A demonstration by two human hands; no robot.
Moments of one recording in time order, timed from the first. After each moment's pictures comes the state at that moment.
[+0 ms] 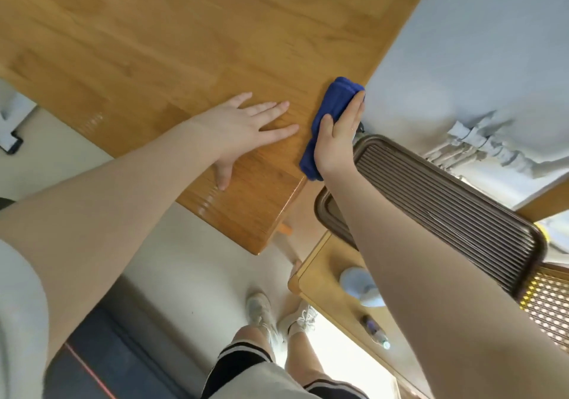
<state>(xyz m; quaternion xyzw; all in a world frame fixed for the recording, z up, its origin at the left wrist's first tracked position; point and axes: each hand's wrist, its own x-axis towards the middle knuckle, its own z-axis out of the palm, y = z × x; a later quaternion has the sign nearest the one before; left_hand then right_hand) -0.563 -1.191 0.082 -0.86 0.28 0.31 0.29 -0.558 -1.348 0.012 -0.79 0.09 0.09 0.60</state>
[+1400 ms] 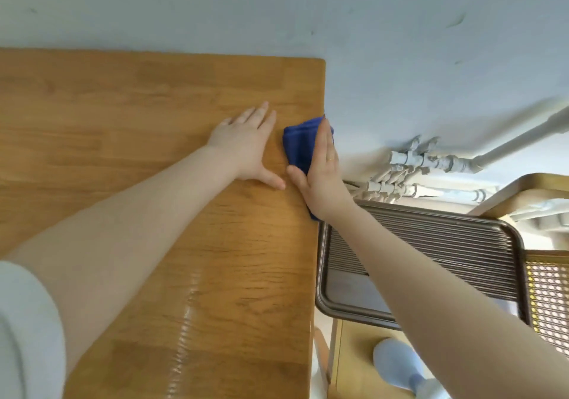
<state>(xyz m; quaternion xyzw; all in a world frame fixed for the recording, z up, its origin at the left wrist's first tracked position) -0.328 -1.260 0.087 -0.93 0.28 0.22 0.09 -0.412 -1.386 0.018 -0.88 0.09 0.00 0.46</state>
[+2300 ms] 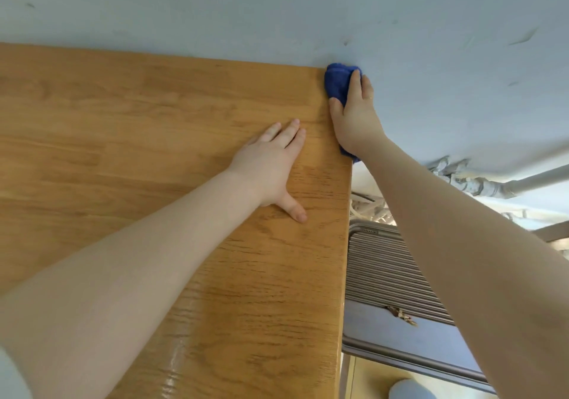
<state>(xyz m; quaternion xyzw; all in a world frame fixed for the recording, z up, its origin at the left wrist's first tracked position) -0.301 -1.264 0.066 -0.91 0.30 0.27 0.05 -0.271 -1.429 0.013 -0.91 0.16 0.02 0.39</state>
